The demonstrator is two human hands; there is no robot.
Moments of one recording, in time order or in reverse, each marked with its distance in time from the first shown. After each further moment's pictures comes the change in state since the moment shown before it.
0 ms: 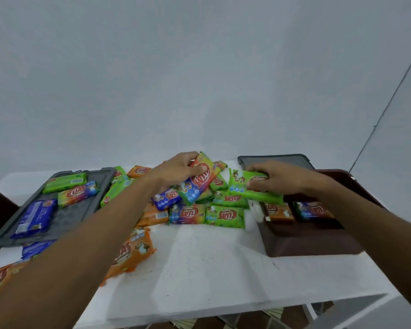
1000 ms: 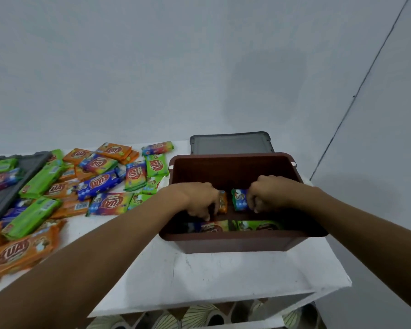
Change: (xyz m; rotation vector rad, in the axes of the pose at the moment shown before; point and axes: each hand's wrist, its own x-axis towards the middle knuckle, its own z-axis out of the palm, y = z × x) left_hand 0.114 0.032 0.233 1.205 -0.600 0.101; right_hand -0.030 0.214 0.005 -0.401 -0.361 -0.024
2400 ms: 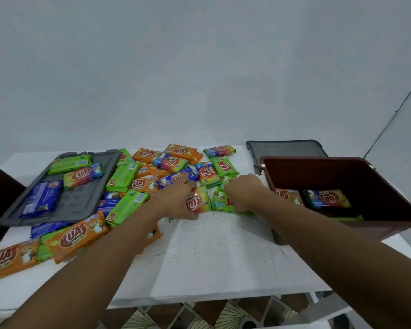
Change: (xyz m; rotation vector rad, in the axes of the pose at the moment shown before) left_hand -0.173 -0.186 0.124 -0.249 0.392 -0.321; right_hand 0.115 -0.257 -0.041 -0.417 0.117 0.095
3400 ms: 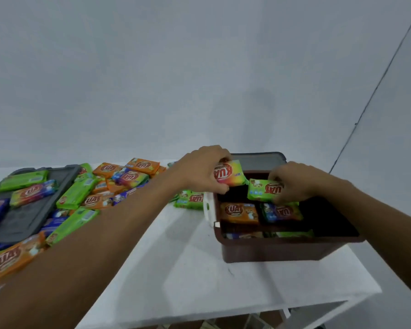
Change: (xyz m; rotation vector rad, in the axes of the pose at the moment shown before) left_hand 0.060 0.179 -0.097 -0.108 0.263 0.277; right_hand -0.117 0.202 0.036 0.344 0.017 0.217
